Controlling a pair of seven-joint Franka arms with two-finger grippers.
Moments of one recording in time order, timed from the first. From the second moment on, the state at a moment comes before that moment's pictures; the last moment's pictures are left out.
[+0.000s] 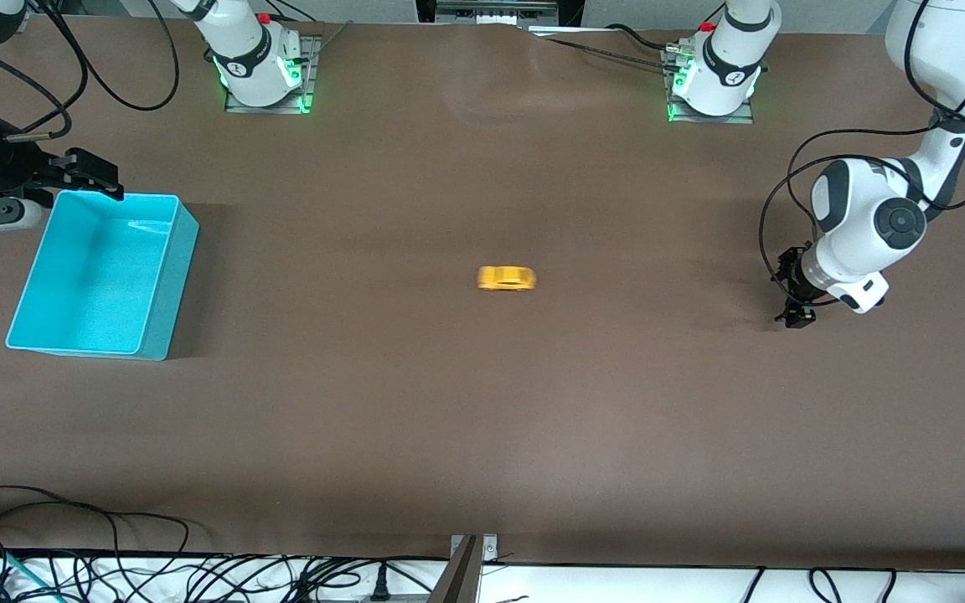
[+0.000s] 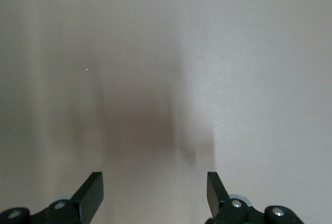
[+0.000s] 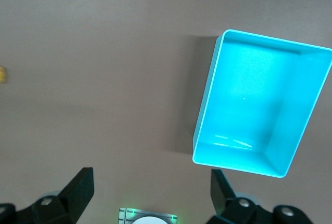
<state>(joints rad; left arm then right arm) 0.27 0.34 -0.16 -2.23 0.14 2.52 -1.54 0.01 0.03 0.01 -1.62 0.00 1.51 -0.11</state>
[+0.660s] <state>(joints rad) 0.26 0.31 -0.19 -1.84 0.14 2.09 -1.42 0.01 0.04 0.01 -1.62 0.00 1.51 -0.11</state>
